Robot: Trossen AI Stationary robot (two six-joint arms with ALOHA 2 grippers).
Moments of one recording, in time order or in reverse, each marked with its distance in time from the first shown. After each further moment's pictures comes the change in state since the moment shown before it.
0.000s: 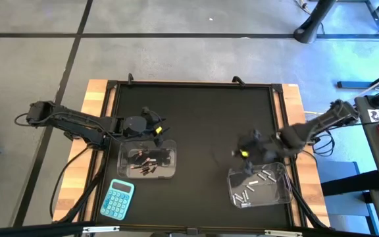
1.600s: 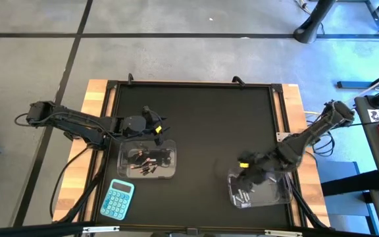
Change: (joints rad) left arm -0.001 0.001 0.001 0.034 -0.001 0.008; right arm 0.148 0.085 -0.071 0.111 -0.205 0.579
